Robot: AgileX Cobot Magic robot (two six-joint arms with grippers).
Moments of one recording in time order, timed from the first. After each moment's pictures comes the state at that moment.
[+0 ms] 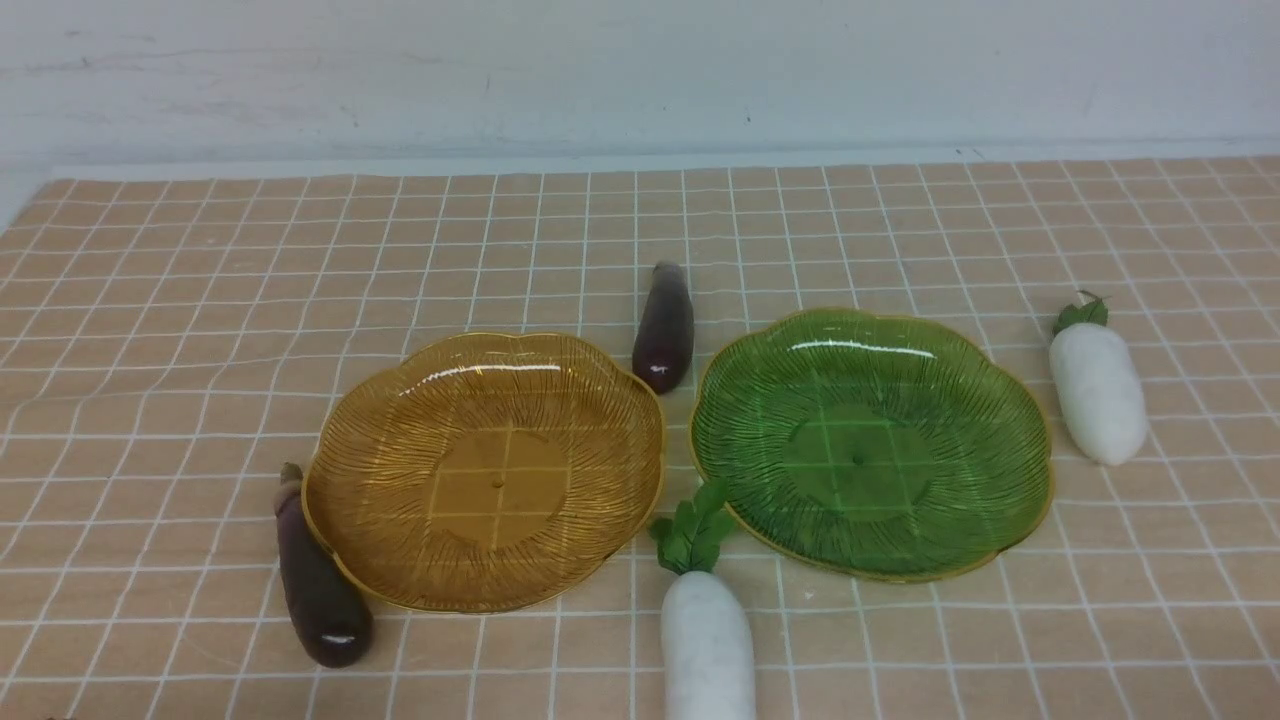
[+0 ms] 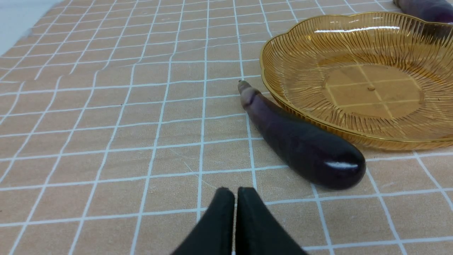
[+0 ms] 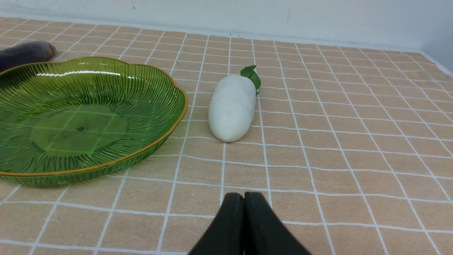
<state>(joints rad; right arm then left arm) -0.01 -0.01 0.03 -0.03 0.39 -0.03 -0.04 -0.01 0.03 0.03 0.38 -0.02</state>
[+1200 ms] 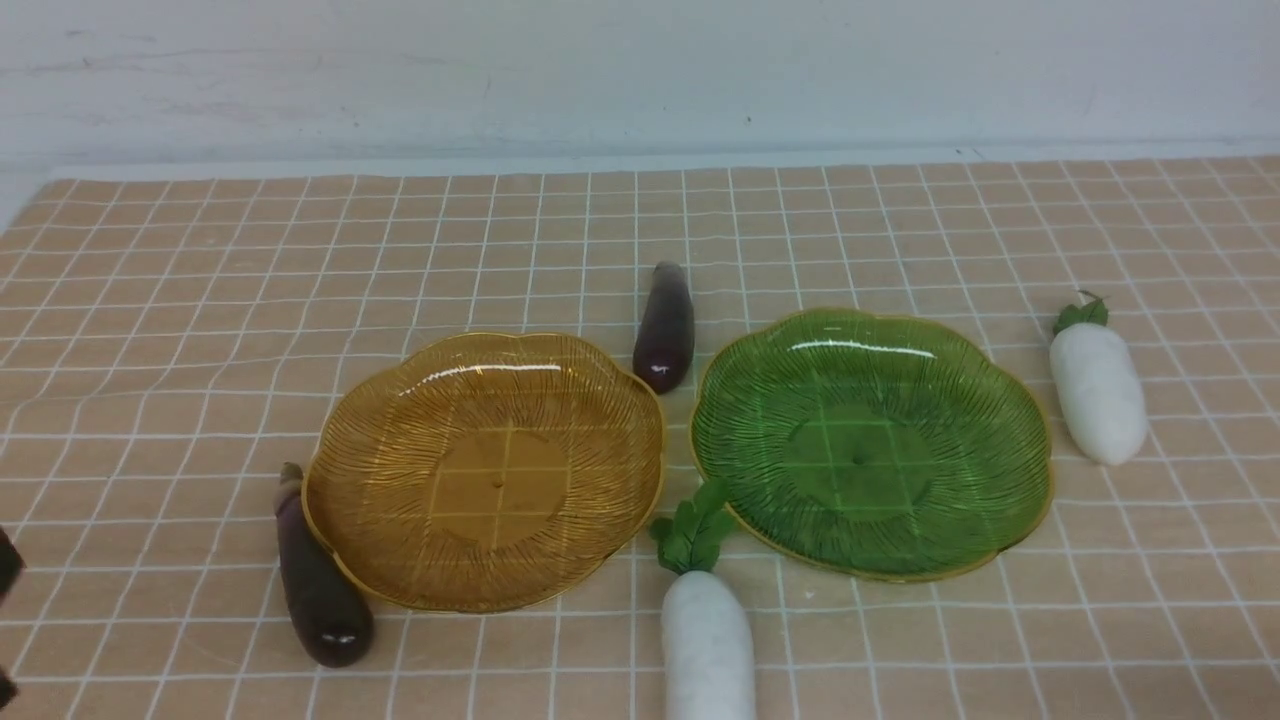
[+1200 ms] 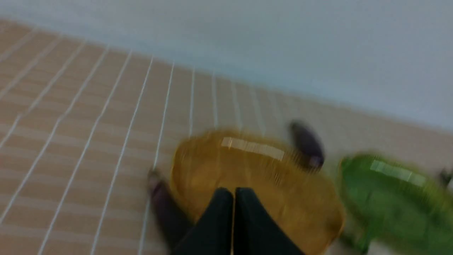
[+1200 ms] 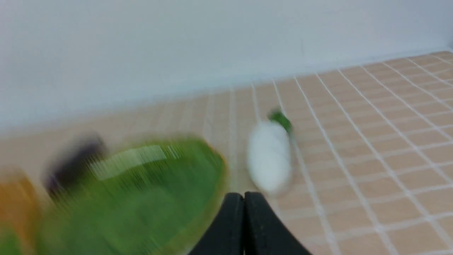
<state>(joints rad) -0.01 -0.01 0.03 0.32 0.16 0.13 -0.04 0.28 -0.46 -0.23 0.49 -0.19</state>
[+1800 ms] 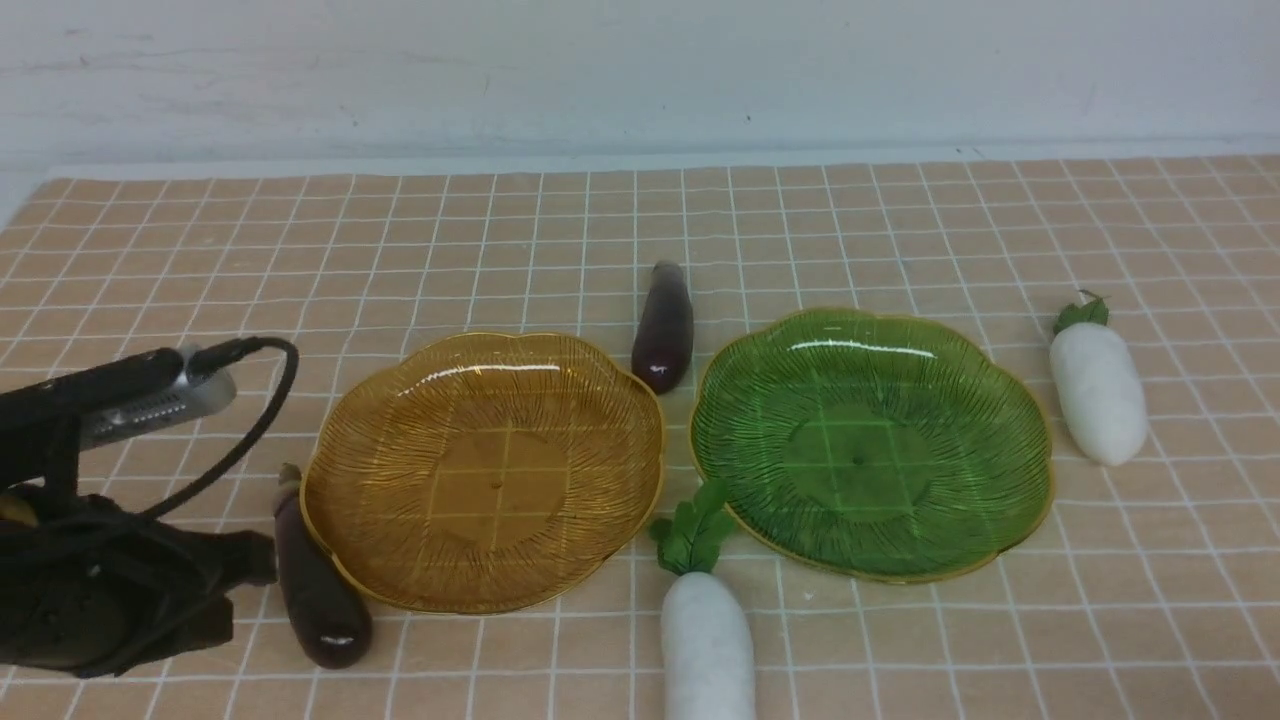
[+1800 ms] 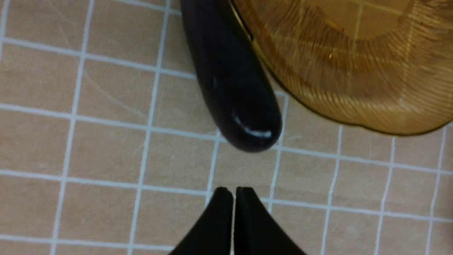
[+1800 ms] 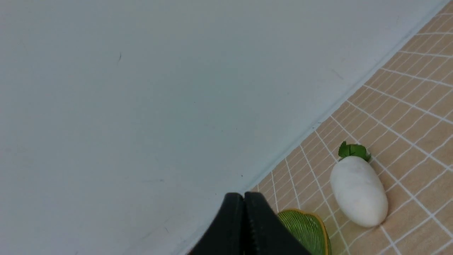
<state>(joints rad) -0.01 -0.01 0.03 0.65 0.16 0.21 -0.04 1.12 -0.69 -0.25 0.80 -0.14</state>
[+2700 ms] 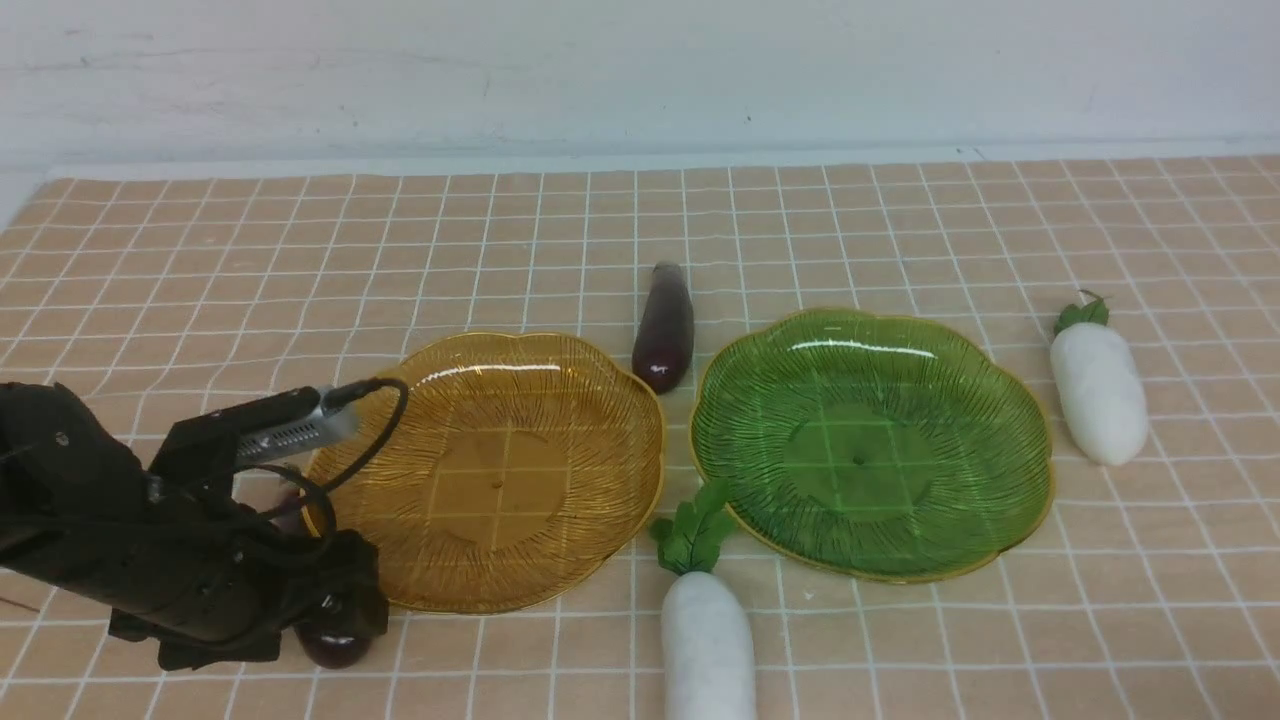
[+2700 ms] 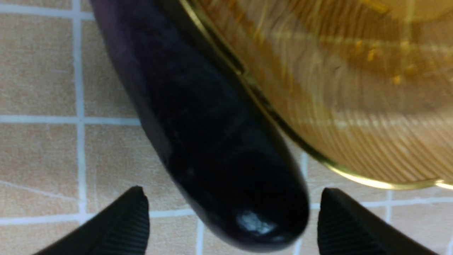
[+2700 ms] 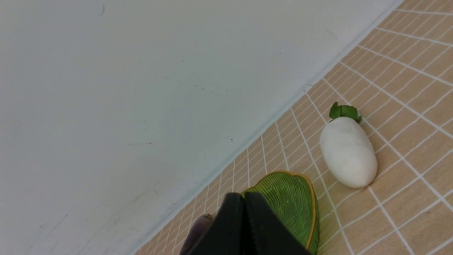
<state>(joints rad) -0.01 -0.01 0.03 0.65 0.17 0.20 -0.04 1.54 -0.71 -0.47 0.58 0.19</state>
